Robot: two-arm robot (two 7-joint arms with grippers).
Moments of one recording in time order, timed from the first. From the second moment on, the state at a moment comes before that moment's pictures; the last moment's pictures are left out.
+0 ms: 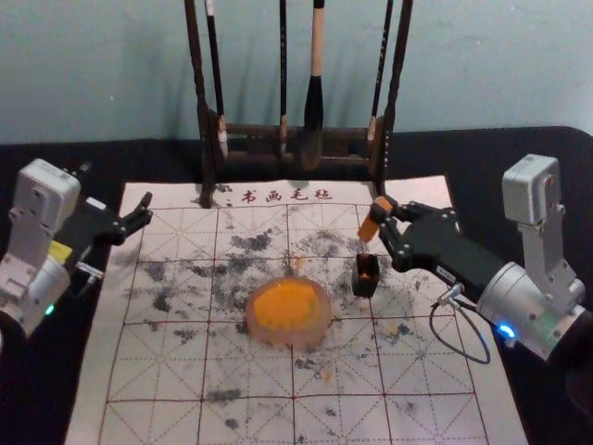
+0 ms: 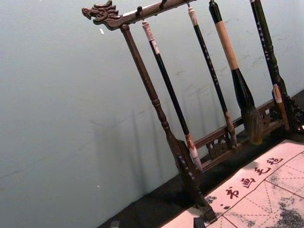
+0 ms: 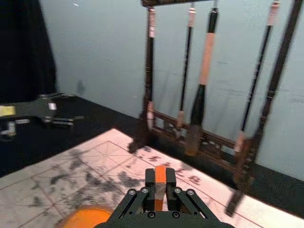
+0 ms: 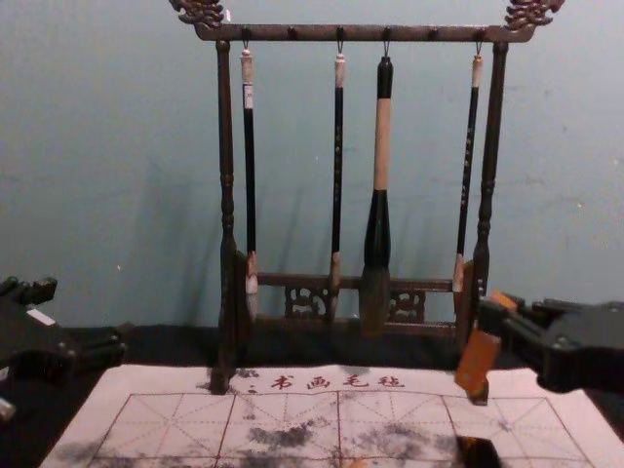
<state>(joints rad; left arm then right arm) -0.20 0.60 0.45 -1.41 -0.25 -0.12 0.03 0.02 0.36 -0.24 -1.65 0.30 0.01 0.44</state>
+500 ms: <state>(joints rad) -0.20 0.60 0.45 -1.41 -0.25 -0.12 0.03 0.17 0.43 -0.36 -1.53 0.36 -0.05 0.66</state>
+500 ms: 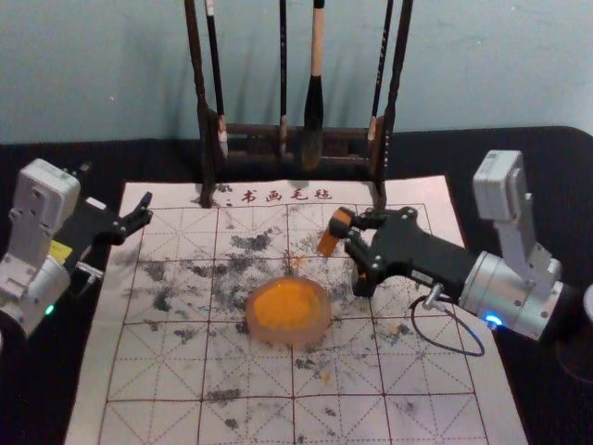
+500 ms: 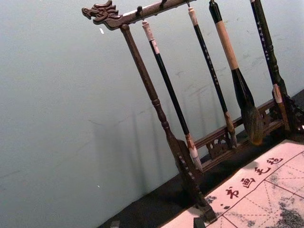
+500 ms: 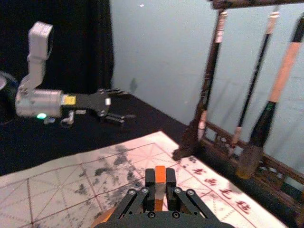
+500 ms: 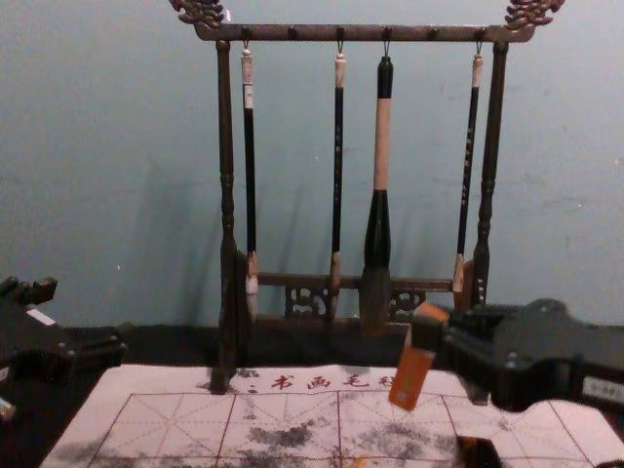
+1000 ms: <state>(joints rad) -0.20 0.60 0.45 -1.41 -0.25 -0.12 0.03 0.27 0.42 -0.46 -1.38 0.36 -0.11 0.76</state>
